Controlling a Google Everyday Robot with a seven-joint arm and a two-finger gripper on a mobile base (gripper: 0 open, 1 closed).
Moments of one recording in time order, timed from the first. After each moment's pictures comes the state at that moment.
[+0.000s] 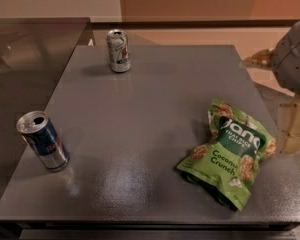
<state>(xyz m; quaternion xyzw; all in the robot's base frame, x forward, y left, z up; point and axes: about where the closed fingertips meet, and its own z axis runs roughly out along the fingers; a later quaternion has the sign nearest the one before) 0.412 -0.196 0.953 -0.73 0.67 -0.02 0.14</state>
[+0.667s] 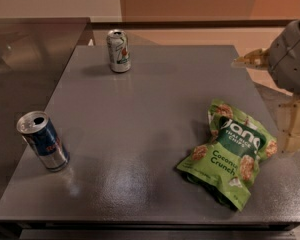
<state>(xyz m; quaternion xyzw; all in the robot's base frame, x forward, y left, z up) 0.411 -0.190 0.954 -0.77 0.63 -0.02 0.14</state>
